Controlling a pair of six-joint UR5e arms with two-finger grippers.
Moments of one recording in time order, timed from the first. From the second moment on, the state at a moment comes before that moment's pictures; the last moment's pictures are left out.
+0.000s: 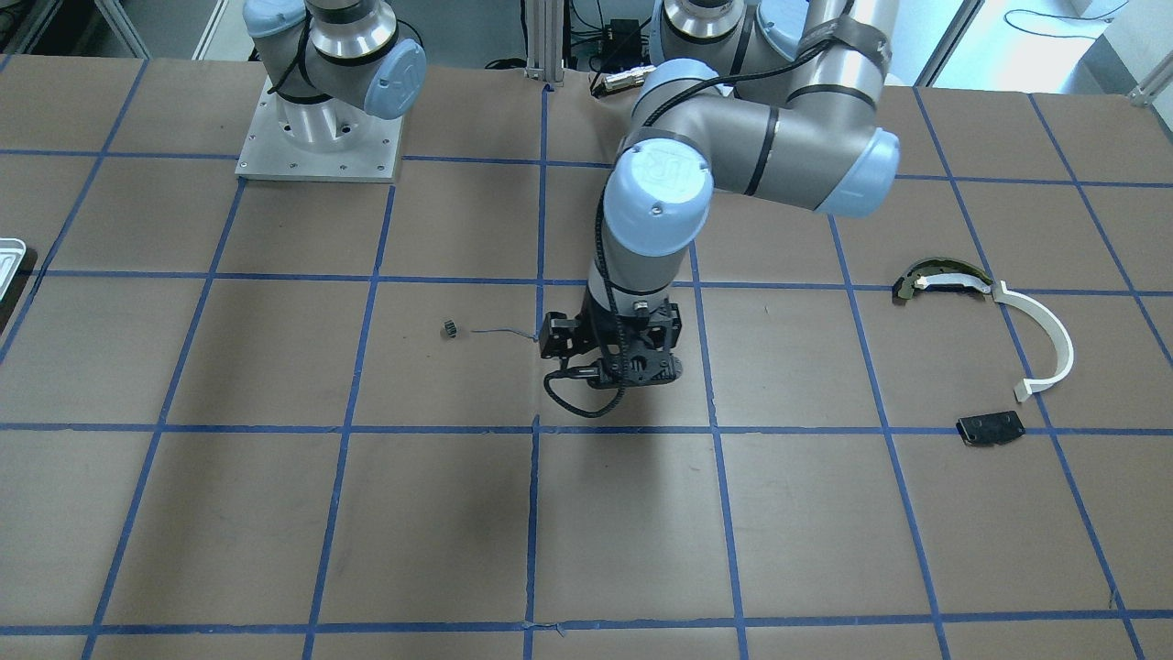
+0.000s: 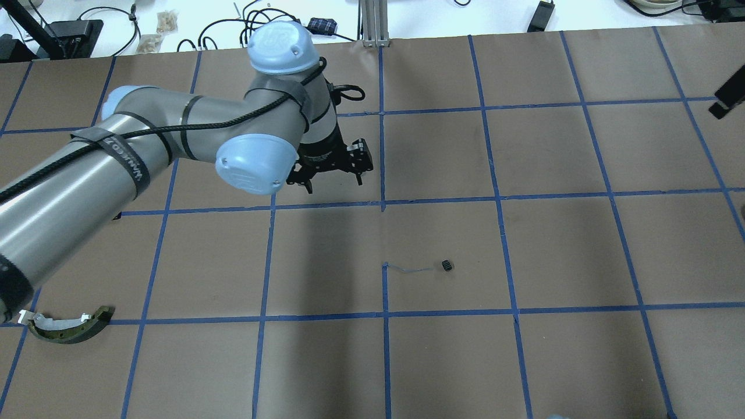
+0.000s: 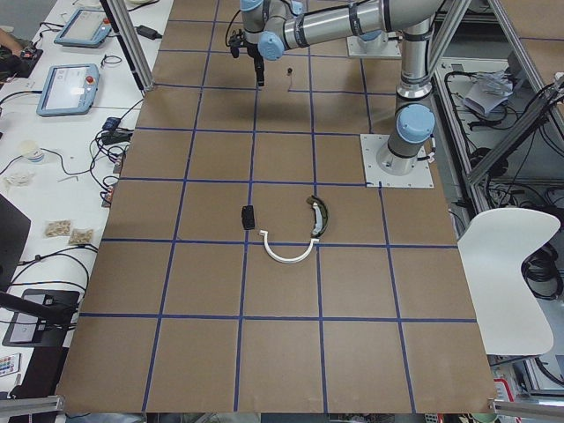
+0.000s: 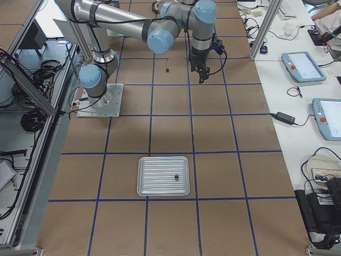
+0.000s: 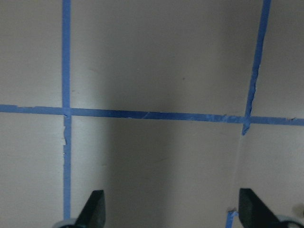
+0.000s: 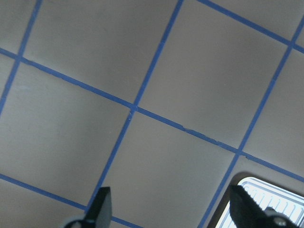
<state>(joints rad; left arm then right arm) -1.88 -1.91 -1.68 -1.14 1.50 -0.45 0.99 -1.44 1.50 -1.68 -1.59 -0.99</state>
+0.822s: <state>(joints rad) -2.13 -2.09 -1.67 -0.96 1.44 -0.93 0.73 -1.09 1.51 -2.01 -1.60 -0.97</state>
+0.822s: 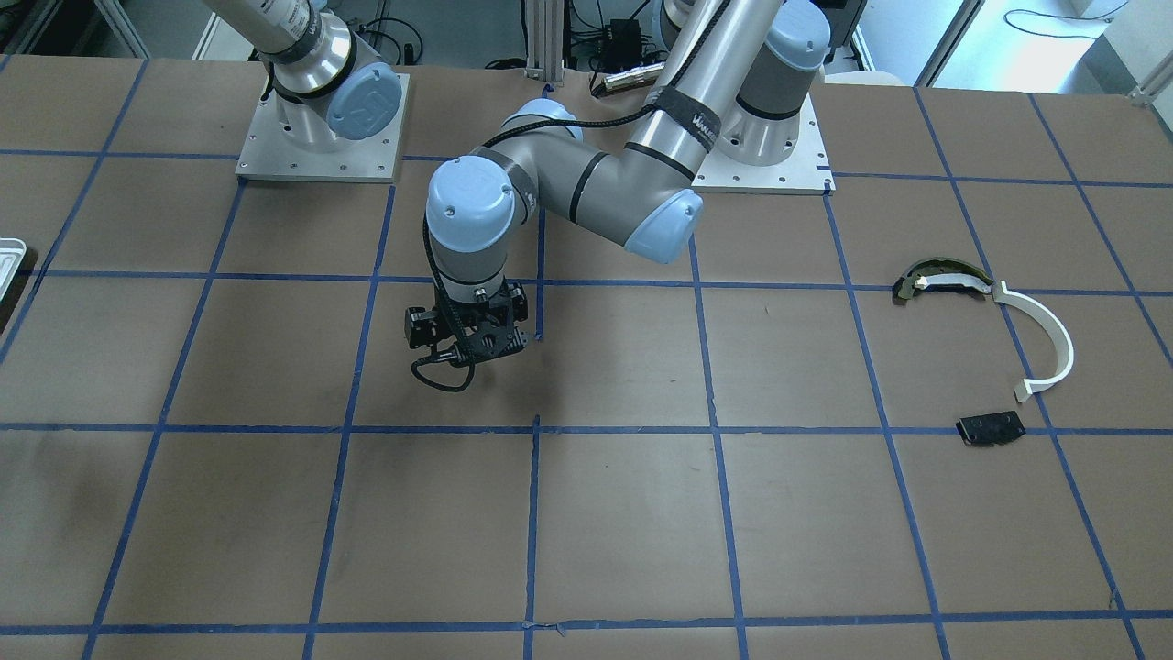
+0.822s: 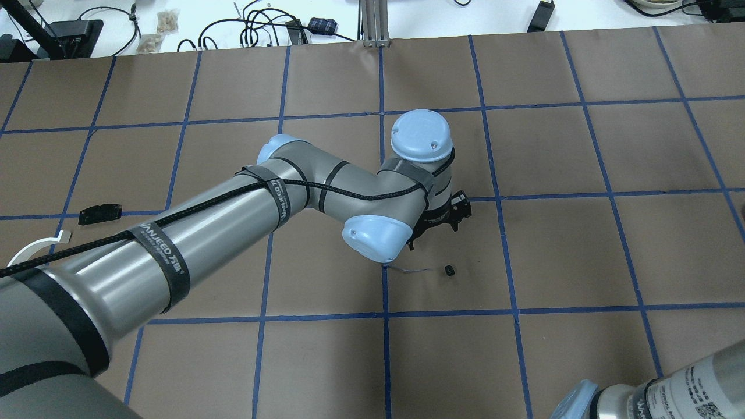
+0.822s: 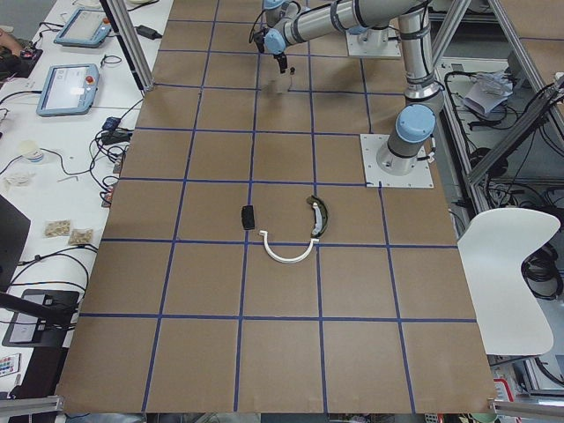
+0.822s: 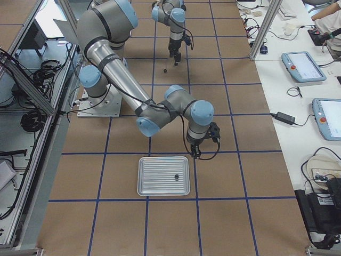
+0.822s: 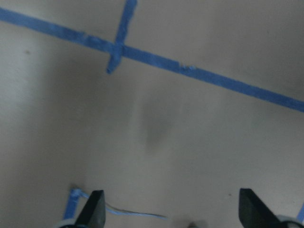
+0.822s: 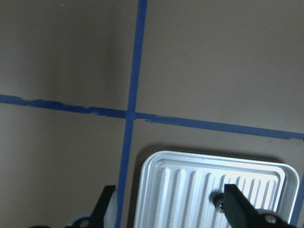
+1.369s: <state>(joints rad) -2.18 -2.13 -1.68 -0.97 1.44 -0.99 0.67 -0.93 1.50 -2.18 -1.65 -0.96</state>
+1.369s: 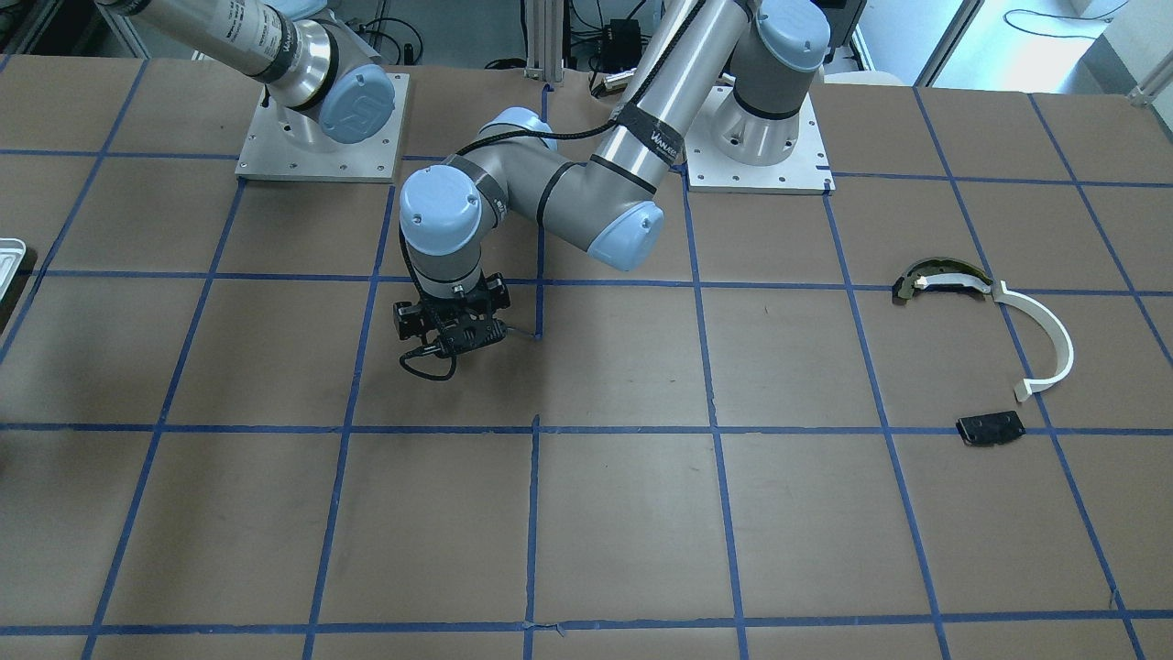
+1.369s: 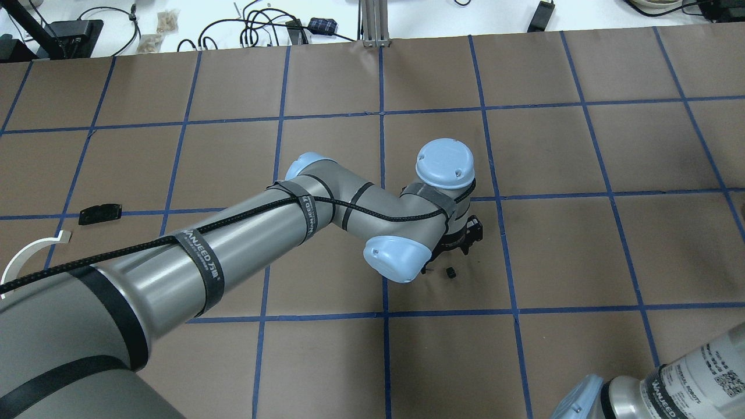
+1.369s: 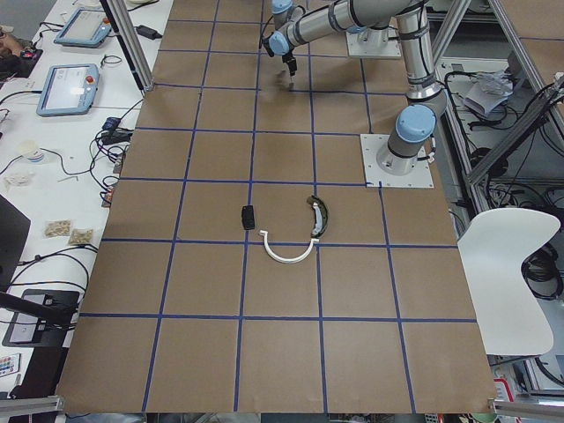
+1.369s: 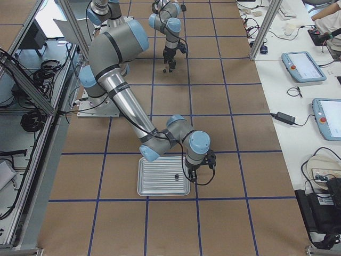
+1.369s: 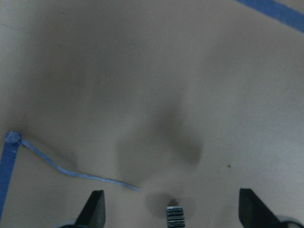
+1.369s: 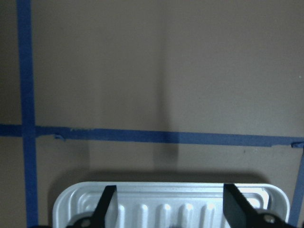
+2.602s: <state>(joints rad) -2.20 -2.14 -1.68 -0.98 1.41 -0.97 0.64 -0.95 1.55 -2.13 -1.69 -1.00</state>
